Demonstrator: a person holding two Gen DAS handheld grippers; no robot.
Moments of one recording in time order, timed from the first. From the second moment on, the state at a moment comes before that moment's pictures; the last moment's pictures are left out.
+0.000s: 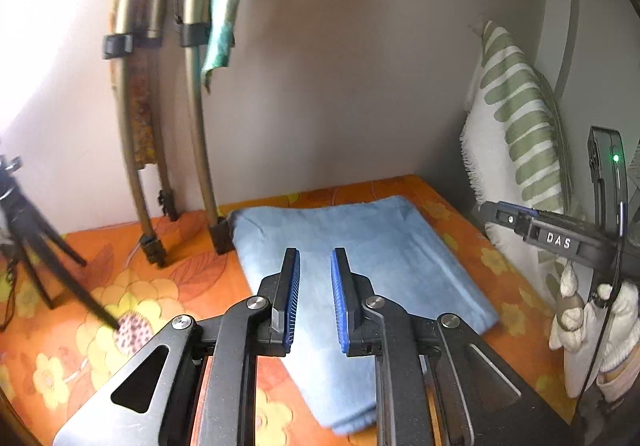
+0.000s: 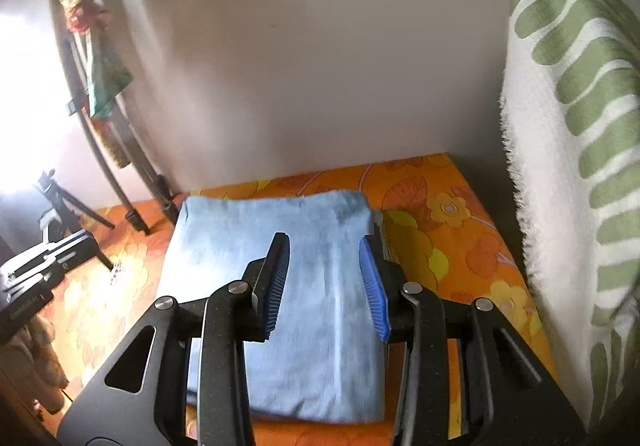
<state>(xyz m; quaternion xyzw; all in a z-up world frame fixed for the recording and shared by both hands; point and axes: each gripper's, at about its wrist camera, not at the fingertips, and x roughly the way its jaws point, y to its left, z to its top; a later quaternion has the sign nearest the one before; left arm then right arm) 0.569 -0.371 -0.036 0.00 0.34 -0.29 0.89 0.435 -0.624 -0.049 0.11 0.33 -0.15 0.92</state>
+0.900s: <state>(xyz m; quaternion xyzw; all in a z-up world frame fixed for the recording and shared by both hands) 0.363 -0.308 0.002 0.01 0.31 -0.30 0.90 0.241 -0.470 -0.026 0.06 0.29 -0.19 0.94</state>
